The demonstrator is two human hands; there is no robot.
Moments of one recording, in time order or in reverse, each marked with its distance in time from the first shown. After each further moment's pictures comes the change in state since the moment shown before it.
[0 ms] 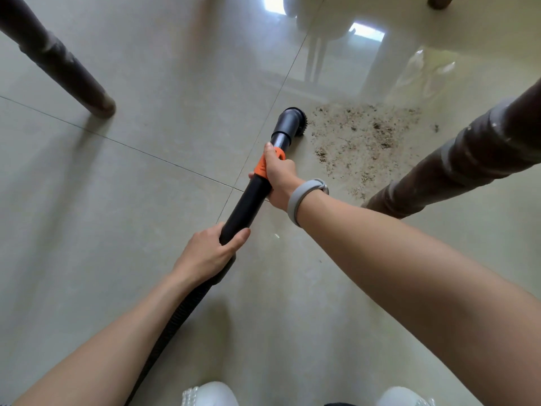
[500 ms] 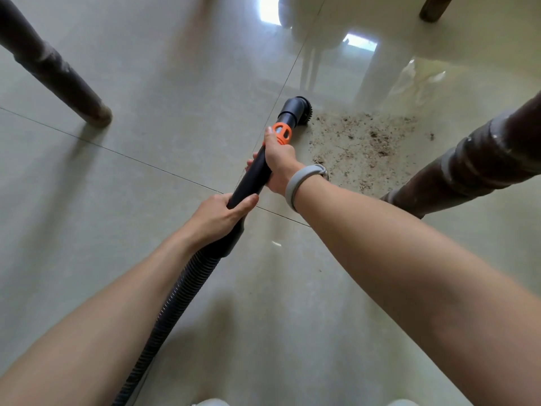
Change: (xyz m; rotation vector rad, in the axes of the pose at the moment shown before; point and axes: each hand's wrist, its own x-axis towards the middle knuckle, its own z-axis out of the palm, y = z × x) left_hand 0.053 0.035 -0.024 -0.153 -0.079 0.055; right_hand -0.004 -0.037 0.013 0.037 0.038 -0.040
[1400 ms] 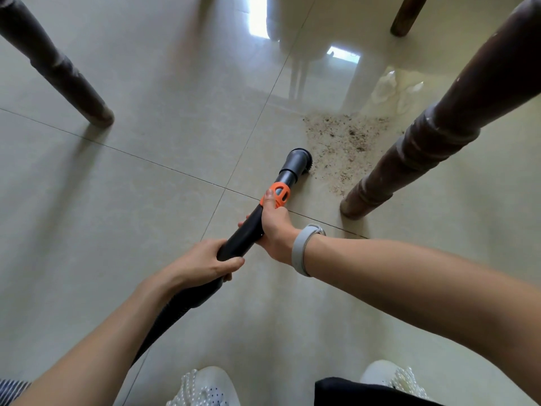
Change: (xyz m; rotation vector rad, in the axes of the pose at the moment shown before) left_hand -0.096 -0.017 0.011 0.103 -0.319 -0.029; right_hand -0.082 0.090 -0.049 0.007 -0.022 0.174
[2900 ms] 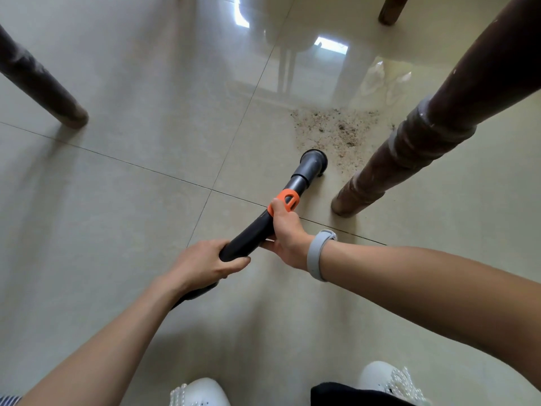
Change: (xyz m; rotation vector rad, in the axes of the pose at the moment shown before) left_hand 0.034 -0.006 0.014 0.152 0.079 0.008; right_hand 0.014 -0.005 -0.038 -0.035 0.005 -0.049
